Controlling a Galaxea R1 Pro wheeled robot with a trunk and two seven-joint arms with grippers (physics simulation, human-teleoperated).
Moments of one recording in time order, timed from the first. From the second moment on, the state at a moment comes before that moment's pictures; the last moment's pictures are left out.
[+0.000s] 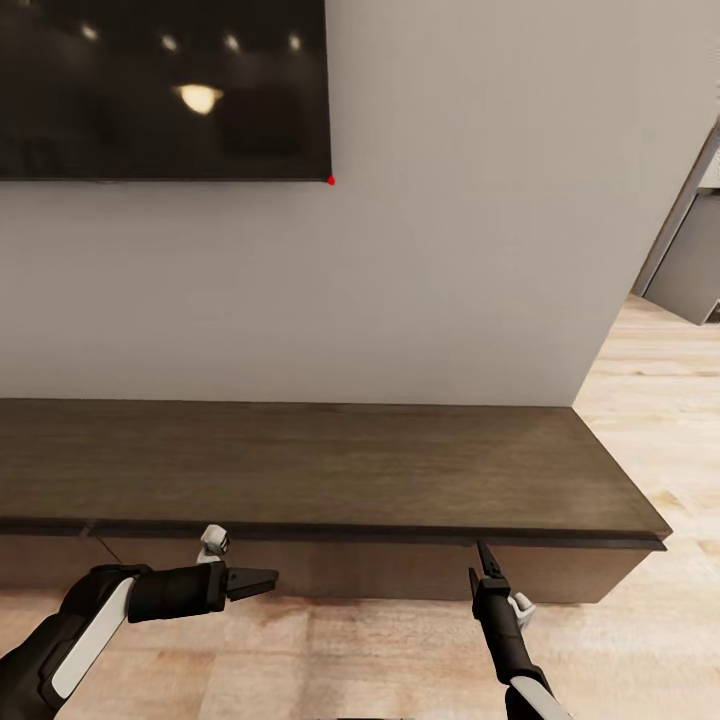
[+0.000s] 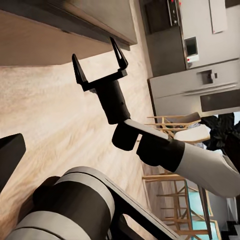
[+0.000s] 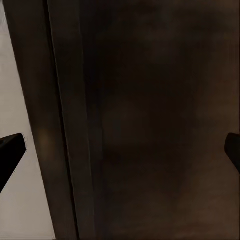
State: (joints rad) left arm -0.36 0.36 -0.16 -1.18 0.62 1.00 -1.13; right arm -0.42 0.01 -0.03 -0.37 -1.53 0.00 0.89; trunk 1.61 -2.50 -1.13
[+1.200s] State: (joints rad) left arm -0.36 0.36 -0.15 -1.18 0.62 0.99 -1.13; right arm -0.42 0.01 -0.03 -0.37 -1.53 0.00 0.89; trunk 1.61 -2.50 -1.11
